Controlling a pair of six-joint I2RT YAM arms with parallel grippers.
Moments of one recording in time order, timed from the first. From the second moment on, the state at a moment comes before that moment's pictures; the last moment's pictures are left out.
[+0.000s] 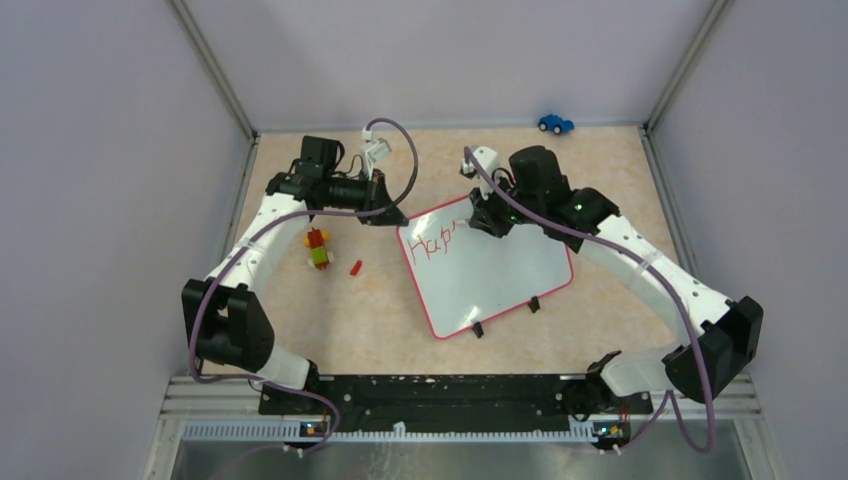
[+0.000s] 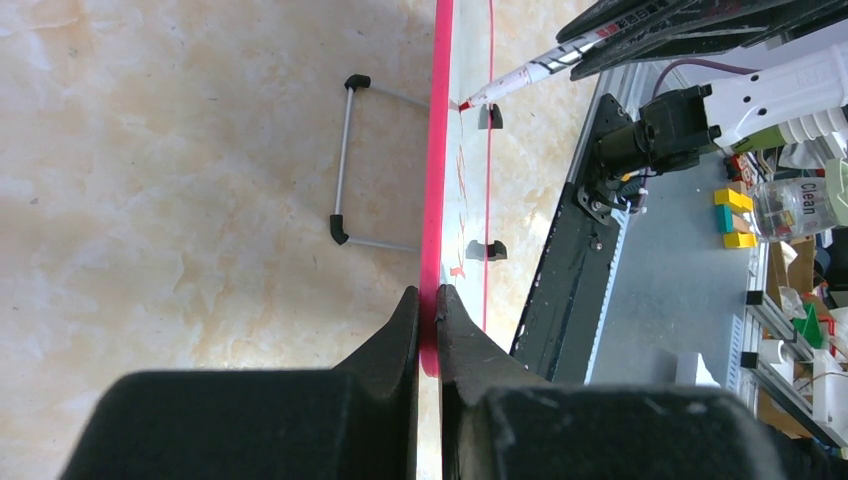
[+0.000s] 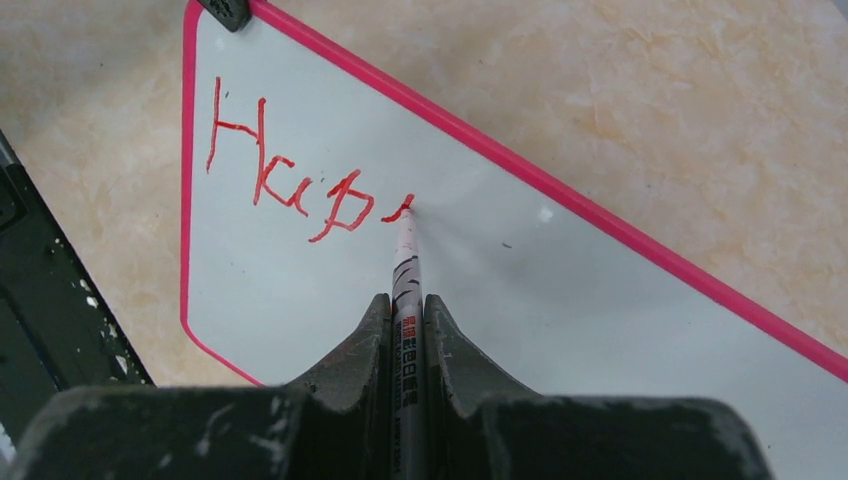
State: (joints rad) left arm -0.23 1.50 1.32 -0.66 1.02 0.11; right arm 0.65 1.35 1.34 -0.61 -0.25 -0.22
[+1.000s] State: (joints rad) left arm -0.23 1.50 1.32 -0.66 1.03 0.11; right arm 0.71 1.32 1.24 -0.63 -0.31 -0.20
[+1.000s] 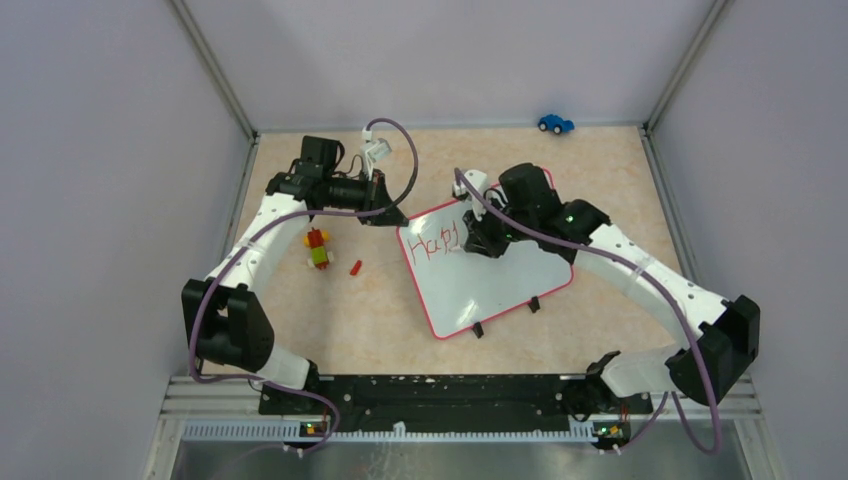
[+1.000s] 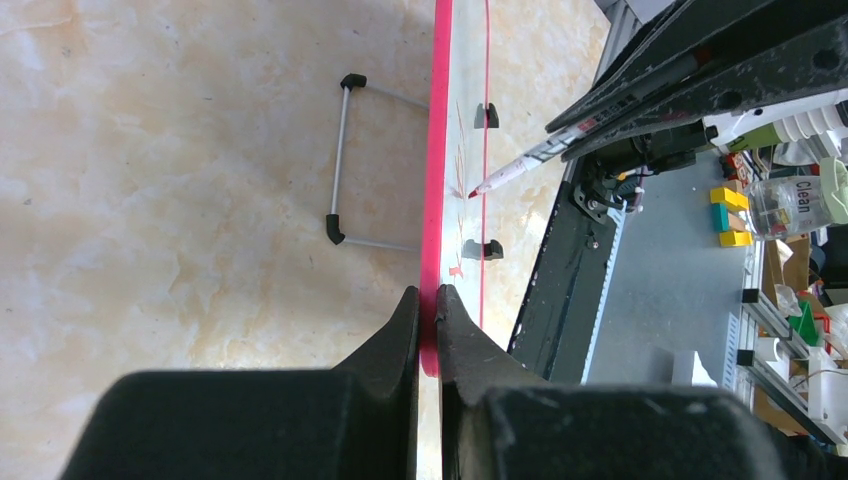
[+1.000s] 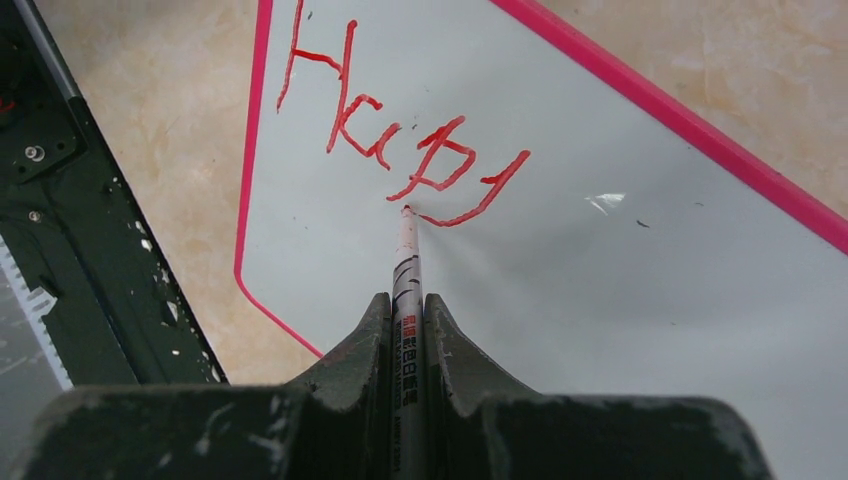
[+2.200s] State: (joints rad) left arm -0.23 1.50 1.32 -0.66 1.02 0.11; right arm 0.64 1.33 1.31 -0.62 -0.26 -0.21
